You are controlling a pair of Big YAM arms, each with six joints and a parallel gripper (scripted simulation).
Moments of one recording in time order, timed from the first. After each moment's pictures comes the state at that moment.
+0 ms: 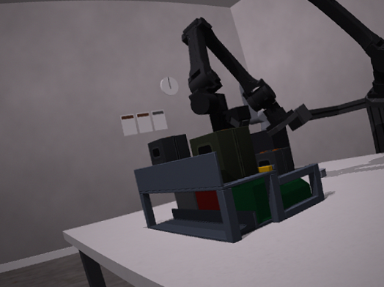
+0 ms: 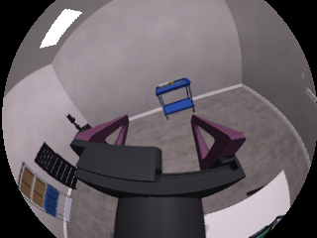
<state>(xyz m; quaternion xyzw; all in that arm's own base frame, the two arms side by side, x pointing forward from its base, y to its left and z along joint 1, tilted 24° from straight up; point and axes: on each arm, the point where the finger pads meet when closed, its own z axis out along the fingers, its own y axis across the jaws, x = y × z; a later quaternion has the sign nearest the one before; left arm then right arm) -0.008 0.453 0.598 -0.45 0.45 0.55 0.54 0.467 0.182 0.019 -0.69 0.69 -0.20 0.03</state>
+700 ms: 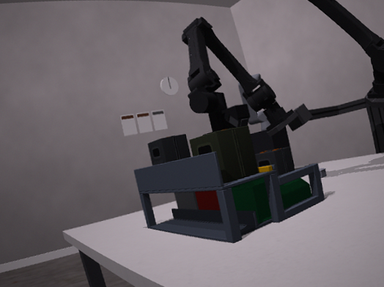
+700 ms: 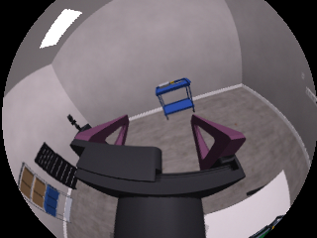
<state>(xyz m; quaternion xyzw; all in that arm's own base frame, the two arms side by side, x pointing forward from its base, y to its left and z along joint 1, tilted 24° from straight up) -0.008 0.453 0.598 -0.45 0.45 0.55 0.54 0.469 0.182 0.024 -0.69 0.69 -0.20 0.04</state>
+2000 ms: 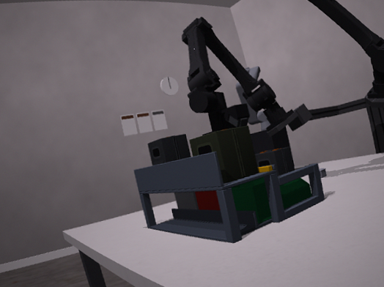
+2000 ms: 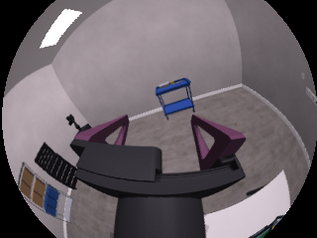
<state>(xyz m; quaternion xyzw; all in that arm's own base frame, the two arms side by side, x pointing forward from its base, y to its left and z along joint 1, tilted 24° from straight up) -0.008 0.453 0.598 -0.45 0.45 0.55 0.54 0.469 0.183 0.025 -0.69 0.69 -0.20 0.04</state>
